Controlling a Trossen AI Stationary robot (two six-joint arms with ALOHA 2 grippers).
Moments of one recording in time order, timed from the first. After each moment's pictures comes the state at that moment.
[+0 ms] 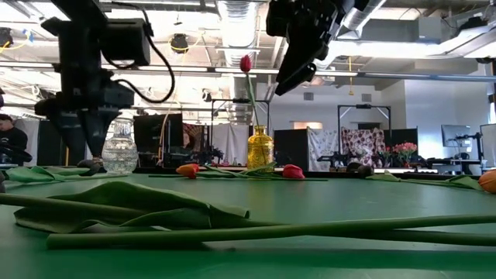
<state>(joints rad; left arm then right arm) 0.18 1.20 0.65 -0.90 -0.10 -0.94 -0.07 1.64 1.35 -0.67 -0.12 0.06</state>
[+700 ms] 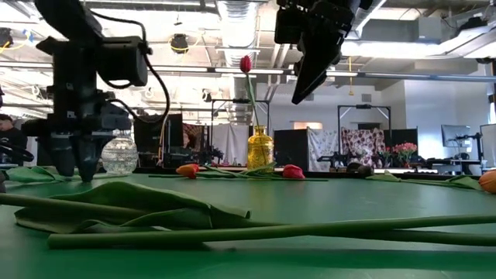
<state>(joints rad) 0.11 1.31 0.52 -0.71 -0.05 -1.09 -0.07 1.64 1.35 -0.79 -0.12 0.02</state>
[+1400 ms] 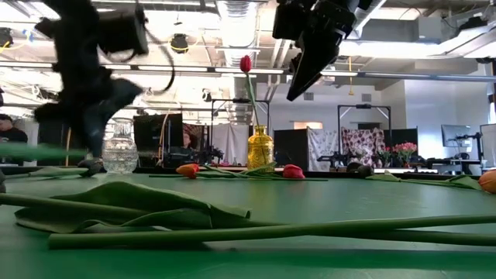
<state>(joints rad) 0.11 1.13 0.63 -0.75 -0.05 -1.06 -0.07 1.64 1.35 -0.75 -0.13 -0.09</state>
